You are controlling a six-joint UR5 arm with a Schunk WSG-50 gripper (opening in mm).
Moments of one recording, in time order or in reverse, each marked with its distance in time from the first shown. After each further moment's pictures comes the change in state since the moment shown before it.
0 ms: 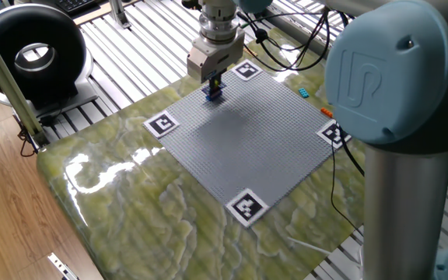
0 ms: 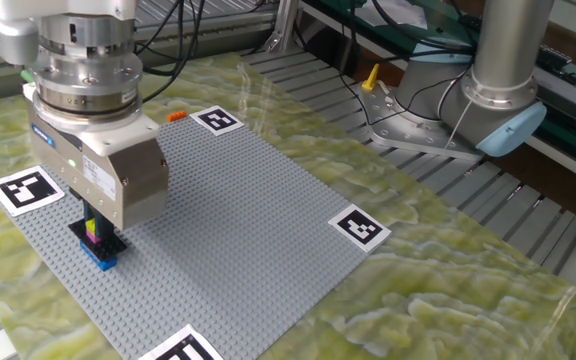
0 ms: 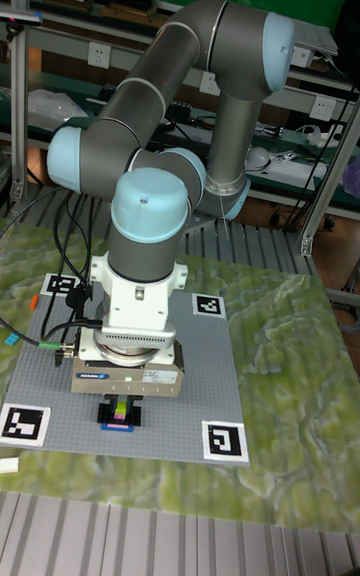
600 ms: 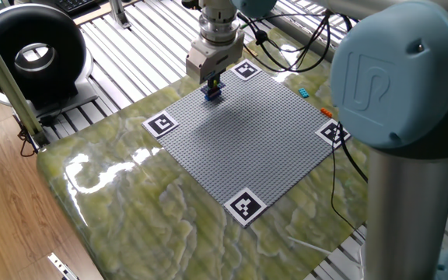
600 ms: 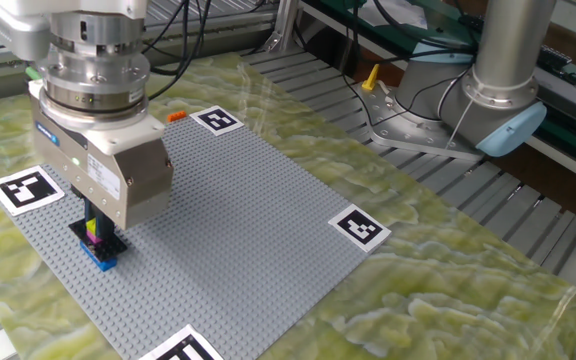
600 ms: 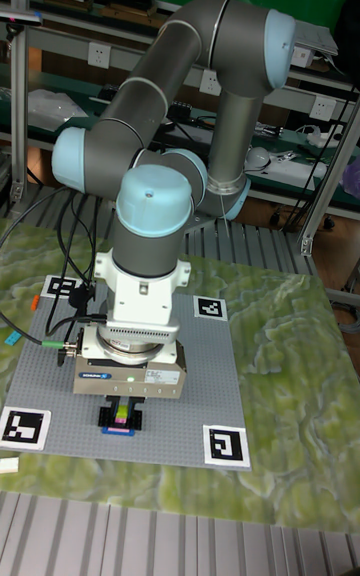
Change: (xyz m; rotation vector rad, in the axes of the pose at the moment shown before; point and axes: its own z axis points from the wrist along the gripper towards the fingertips) arm -0.004 -0.002 0.002 0.011 -0.042 0.001
